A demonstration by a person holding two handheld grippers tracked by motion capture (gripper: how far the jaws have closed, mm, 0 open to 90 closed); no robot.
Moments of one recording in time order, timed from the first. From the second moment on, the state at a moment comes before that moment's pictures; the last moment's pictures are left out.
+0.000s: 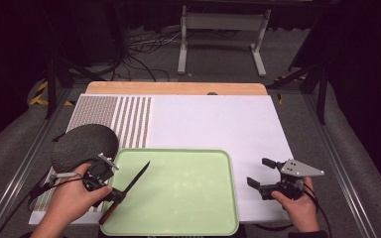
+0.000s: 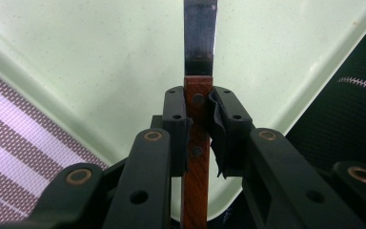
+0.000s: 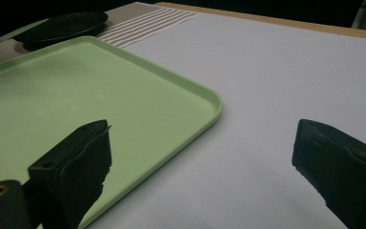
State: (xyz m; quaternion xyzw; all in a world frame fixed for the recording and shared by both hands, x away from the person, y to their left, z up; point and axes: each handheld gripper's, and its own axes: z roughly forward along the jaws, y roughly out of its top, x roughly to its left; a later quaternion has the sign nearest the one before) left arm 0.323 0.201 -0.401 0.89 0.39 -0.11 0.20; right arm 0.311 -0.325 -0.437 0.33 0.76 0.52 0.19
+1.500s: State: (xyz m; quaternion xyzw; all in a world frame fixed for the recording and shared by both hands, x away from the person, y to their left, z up) left arm 0.331 0.179 -0.437 0.89 0.40 -0.13 0.17; right arm 0.312 -0.326 -0.440 0.33 0.77 0.52 0.18
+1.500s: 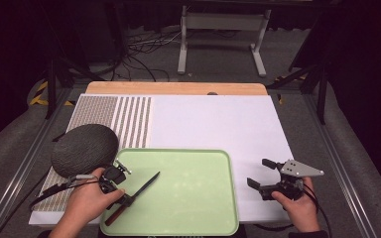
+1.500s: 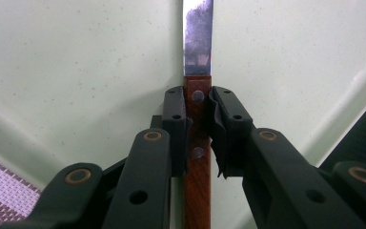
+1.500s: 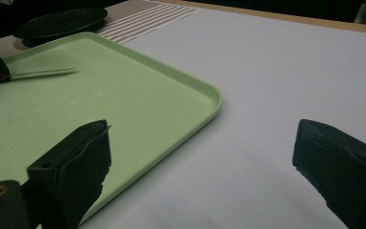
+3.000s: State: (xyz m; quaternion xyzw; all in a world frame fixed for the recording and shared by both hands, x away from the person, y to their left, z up) left arm 0.322 0.157 -0.441 0.96 0.11 -0.01 0.26; right arm 0.312 -0.325 -0.440 0.33 0.77 0.52 0.18
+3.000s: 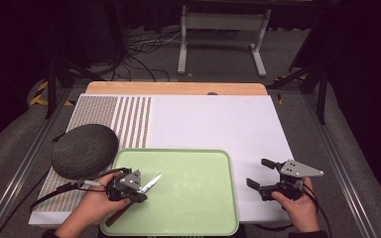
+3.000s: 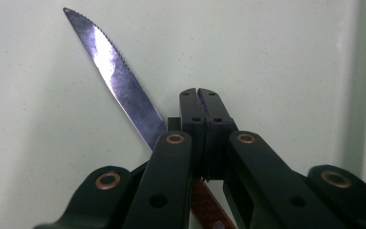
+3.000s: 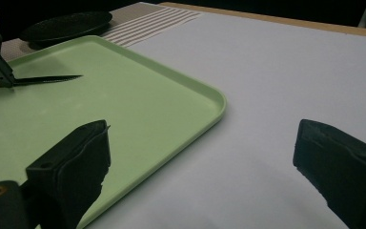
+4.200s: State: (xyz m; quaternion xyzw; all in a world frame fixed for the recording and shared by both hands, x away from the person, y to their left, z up) left arm 0.326 0.169 -0.442 0.97 0.13 0.00 0.23; right arm 0.312 -0.325 -0.441 0.33 0.77 0.52 0.18
